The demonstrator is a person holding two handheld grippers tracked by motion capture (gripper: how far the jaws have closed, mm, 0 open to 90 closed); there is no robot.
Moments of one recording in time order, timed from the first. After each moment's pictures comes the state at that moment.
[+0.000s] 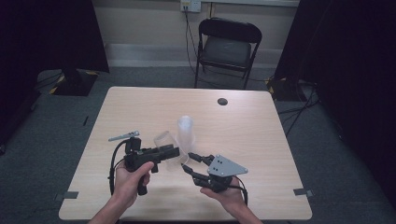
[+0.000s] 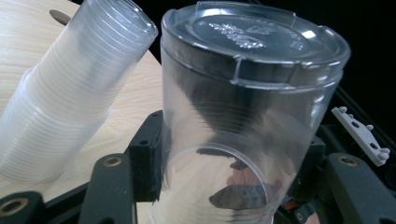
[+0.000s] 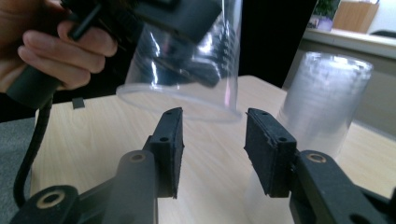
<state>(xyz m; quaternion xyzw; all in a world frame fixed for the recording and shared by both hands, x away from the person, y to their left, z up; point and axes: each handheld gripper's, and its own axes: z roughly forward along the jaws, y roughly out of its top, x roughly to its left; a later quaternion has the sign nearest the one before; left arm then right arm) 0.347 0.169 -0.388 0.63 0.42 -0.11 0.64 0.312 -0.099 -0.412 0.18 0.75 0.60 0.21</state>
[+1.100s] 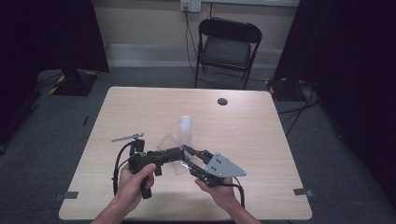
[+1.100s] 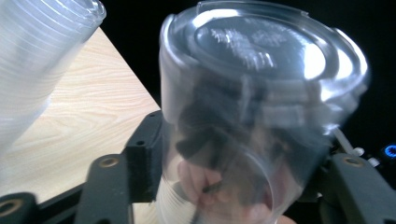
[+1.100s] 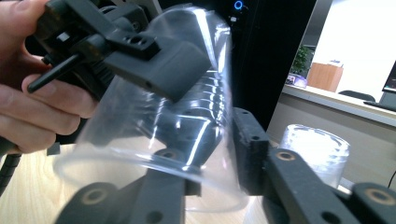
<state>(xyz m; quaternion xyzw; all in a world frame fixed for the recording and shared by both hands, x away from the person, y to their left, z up) 0.342 0.155 -0.387 0.61 0.40 -0.18 0.67 0.318 -0.084 -0.403 0.15 0.68 0.66 0.27</state>
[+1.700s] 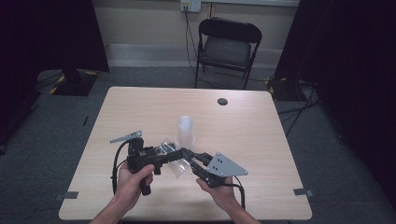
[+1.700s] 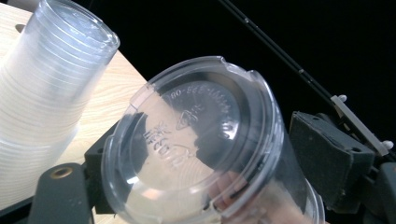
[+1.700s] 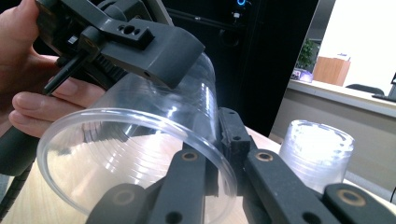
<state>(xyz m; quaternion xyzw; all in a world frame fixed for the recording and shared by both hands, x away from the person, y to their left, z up) 0.343 0.159 -0.383 0.63 0.38 -0.11 0.67 0.316 -0.087 -0.402 0.16 0.69 0.66 0.26</state>
